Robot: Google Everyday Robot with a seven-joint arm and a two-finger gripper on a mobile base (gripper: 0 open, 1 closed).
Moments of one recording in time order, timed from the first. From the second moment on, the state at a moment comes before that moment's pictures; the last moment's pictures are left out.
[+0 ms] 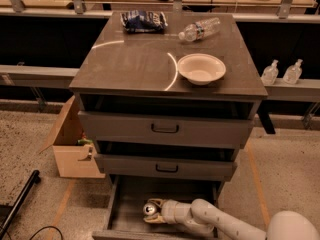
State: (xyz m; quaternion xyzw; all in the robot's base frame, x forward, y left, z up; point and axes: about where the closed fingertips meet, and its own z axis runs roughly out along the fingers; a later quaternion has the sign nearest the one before) arm 0.537 0.037 0.216 -0.56 0.63 0.25 0.47
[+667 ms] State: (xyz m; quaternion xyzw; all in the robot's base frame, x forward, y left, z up) arm 0.546 0.044 0.203 -0.57 0.64 0.23 0.46
